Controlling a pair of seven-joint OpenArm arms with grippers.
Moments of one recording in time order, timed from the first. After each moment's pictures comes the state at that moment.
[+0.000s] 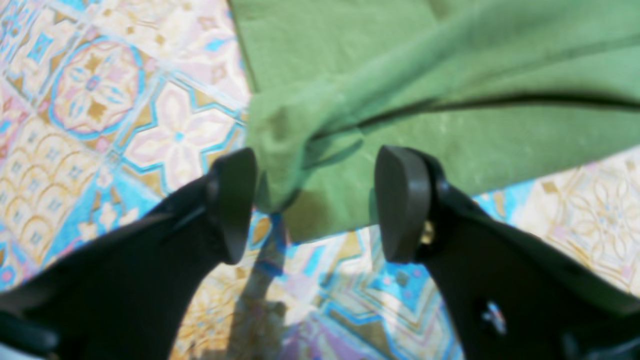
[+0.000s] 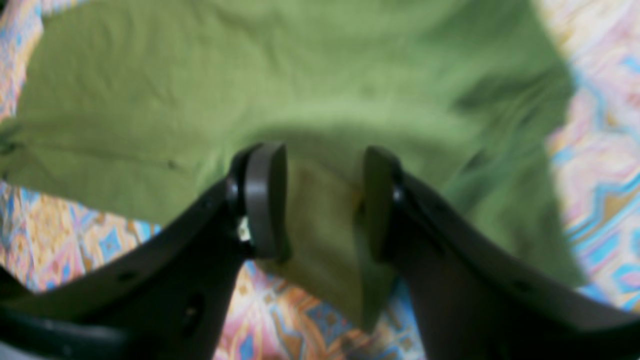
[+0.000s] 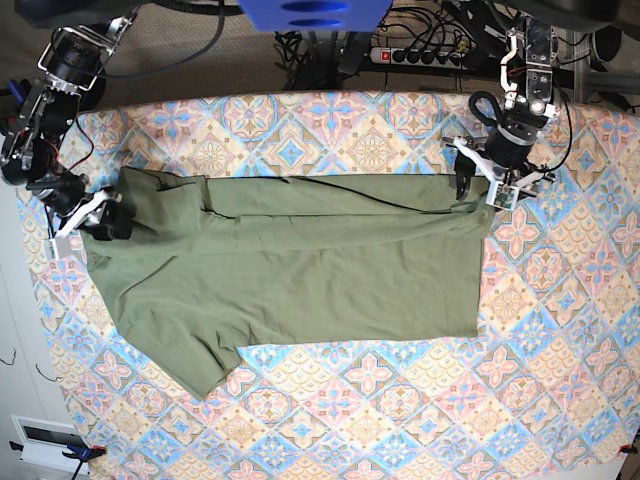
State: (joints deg) left arm 24.5 -18.9 -8.9 105.7 -12.0 -14.2 29.1; right arm -2.2 22.9 33.5 82.1 48.8 40.9 -62.7
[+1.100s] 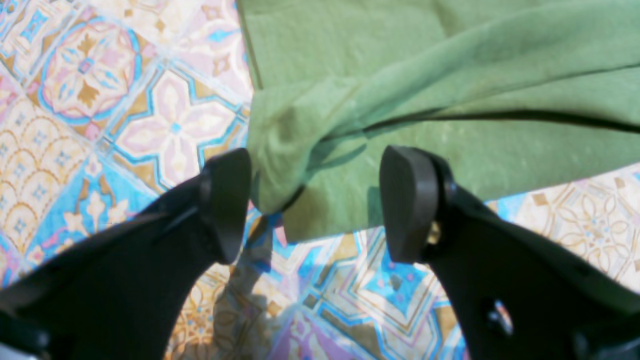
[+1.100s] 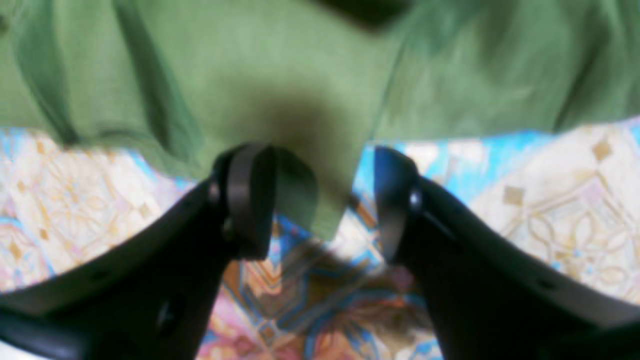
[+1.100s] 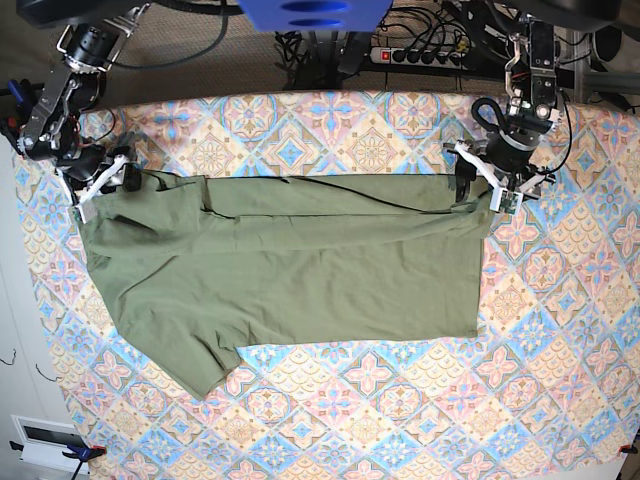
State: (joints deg) left arm 23.0 -18.7 -8.9 105.9 -15.3 -14.3 32.4; right arm -6.6 18.6 33.8 79.2 29.3 40.9 -59.4
